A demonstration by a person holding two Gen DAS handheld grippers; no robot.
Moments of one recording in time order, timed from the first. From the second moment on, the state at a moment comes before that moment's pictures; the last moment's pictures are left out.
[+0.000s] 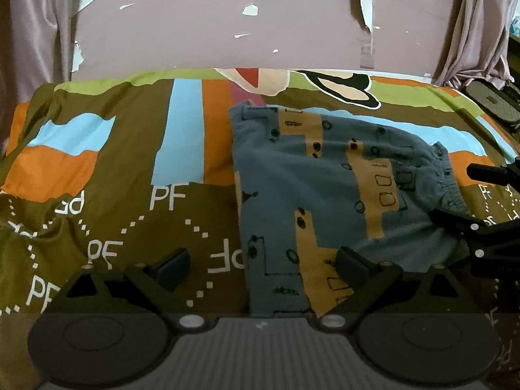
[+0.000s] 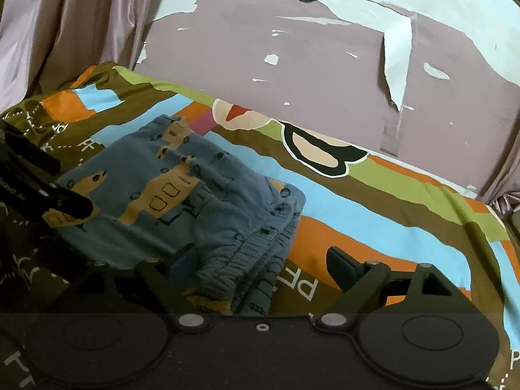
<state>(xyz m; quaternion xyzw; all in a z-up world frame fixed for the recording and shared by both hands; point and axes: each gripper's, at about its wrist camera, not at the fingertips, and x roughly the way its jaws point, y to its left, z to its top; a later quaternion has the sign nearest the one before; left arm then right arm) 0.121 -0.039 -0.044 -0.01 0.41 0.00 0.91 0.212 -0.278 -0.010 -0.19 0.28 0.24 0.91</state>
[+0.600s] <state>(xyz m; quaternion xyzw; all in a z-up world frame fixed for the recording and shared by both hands) 0.115 -0.030 -0.043 -0.03 0.42 0.01 0.91 0.208 -0.283 -0.004 -0.17 0.27 0.25 0.92</state>
